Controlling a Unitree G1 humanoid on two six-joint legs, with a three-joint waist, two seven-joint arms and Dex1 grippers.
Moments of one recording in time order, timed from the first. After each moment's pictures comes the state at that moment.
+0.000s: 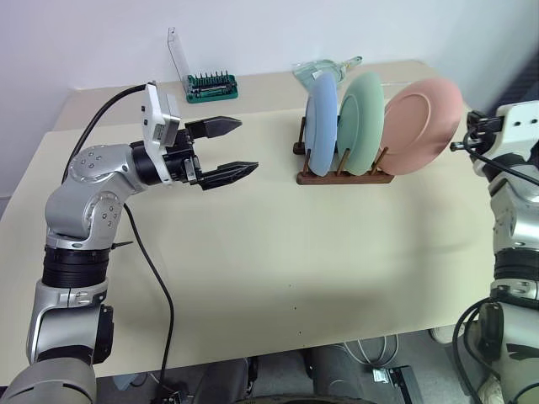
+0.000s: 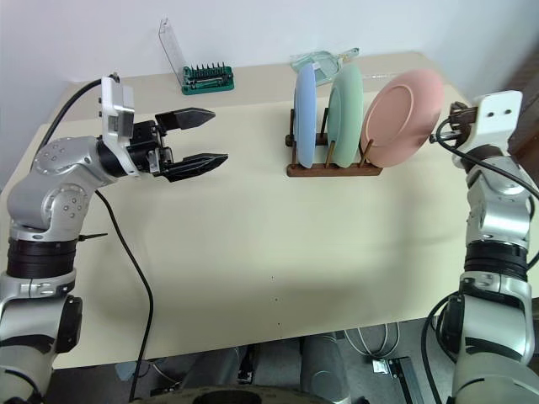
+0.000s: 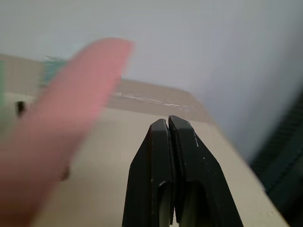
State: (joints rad) left arm -0.67 0.63 0.07 -0.08 -0.61 0.45 -1.07; right arm -0.67 -0.69 -0.31 0.54 0.22 0.02 0.38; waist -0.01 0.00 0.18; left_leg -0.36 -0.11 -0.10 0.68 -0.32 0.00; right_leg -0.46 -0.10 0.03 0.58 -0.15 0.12
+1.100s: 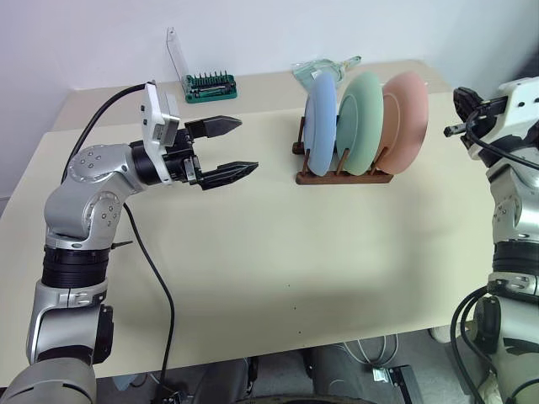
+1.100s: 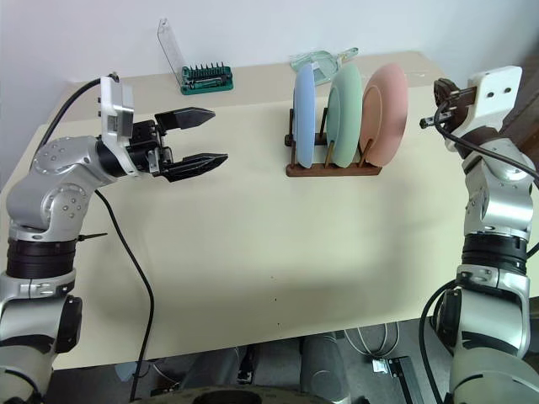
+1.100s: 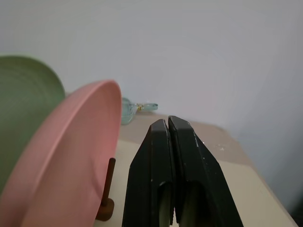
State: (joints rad) left arm -0.67 0.63 0.07 -0.08 -0.61 0.45 -1.07; right arm -0.71 -0.68 -0.33 0.42 0.29 0.06 0.48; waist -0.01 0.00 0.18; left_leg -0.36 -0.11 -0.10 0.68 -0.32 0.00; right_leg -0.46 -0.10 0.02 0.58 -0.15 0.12
